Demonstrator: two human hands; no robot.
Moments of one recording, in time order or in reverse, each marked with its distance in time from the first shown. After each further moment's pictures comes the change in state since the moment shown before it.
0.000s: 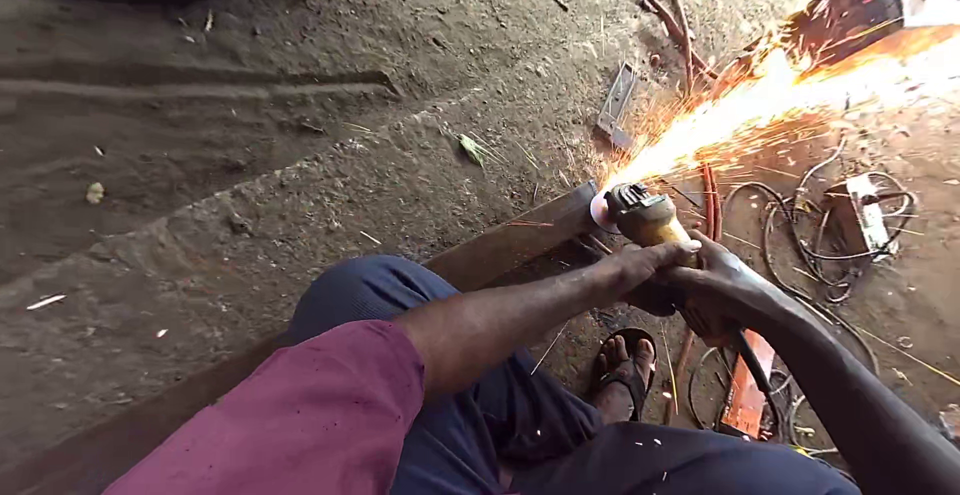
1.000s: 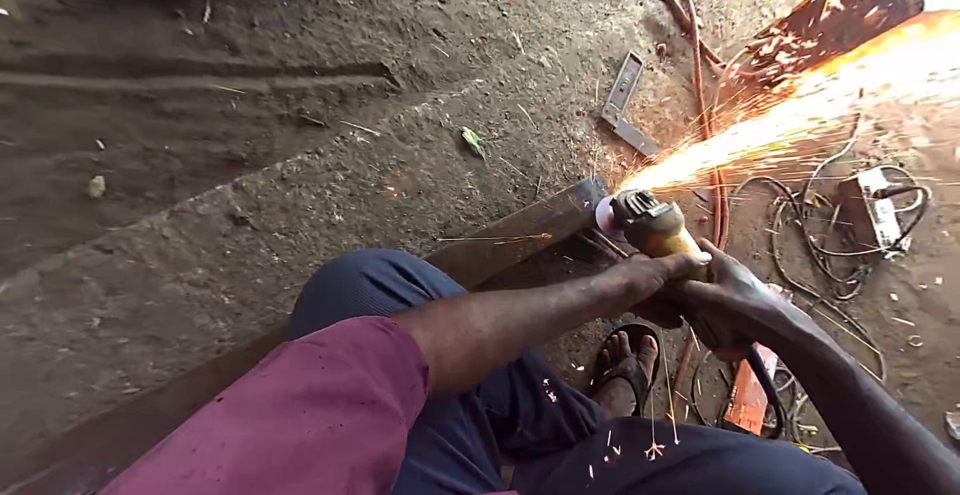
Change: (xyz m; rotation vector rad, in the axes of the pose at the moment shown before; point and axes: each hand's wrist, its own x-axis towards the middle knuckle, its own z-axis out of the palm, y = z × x) left_hand -0.006 -0.014 0.011 -0.016 0.001 -0.044; right_hand -0.009 0.023 0.005 -0.040 -0.005 -0.046
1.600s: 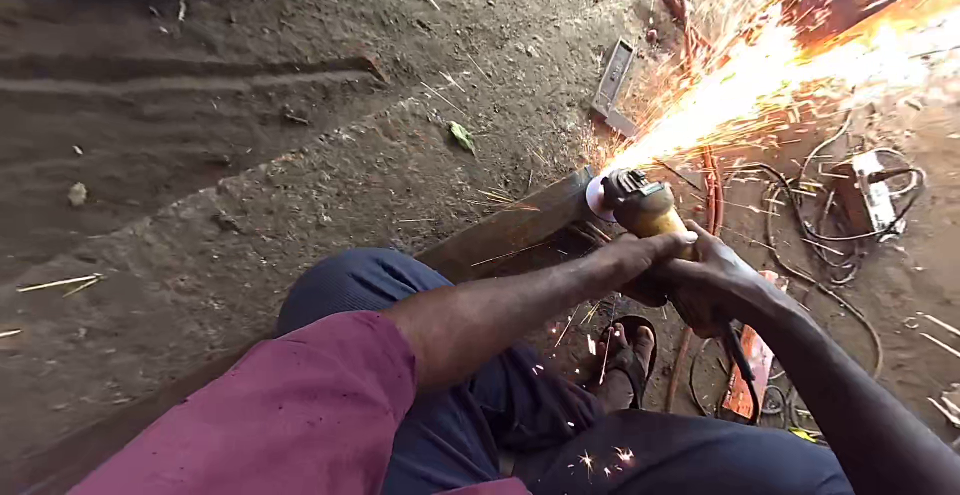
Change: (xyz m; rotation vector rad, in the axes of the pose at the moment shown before) left_hand 0.007 0.007 -0.009 0.090 0.041 0.017; right_hand 0.001 -0.011 0.007 0.124 0.013 0.033
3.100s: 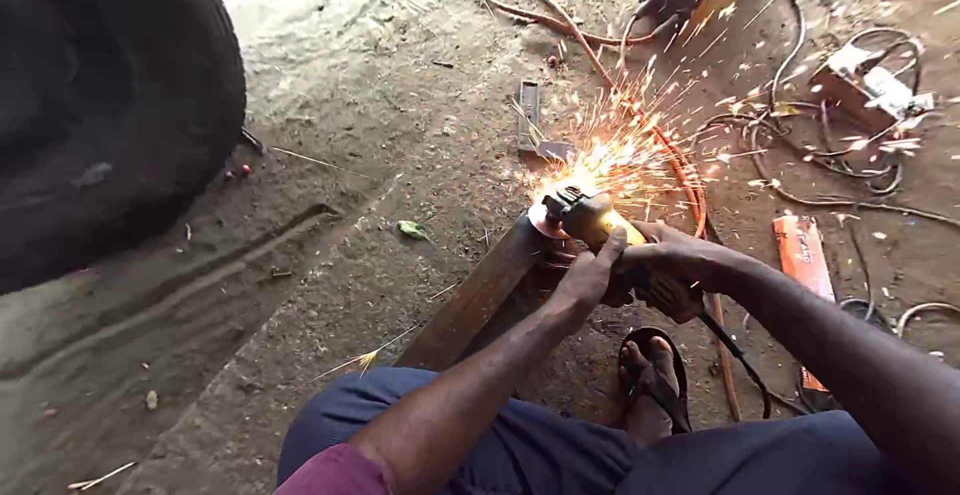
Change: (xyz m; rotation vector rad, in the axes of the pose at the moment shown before) left_hand 0.024 -0.002 -0.001 0.266 0.192 0.083; right_hand 0.043 0.030 -0.012 0.545 -0.252 -0.008
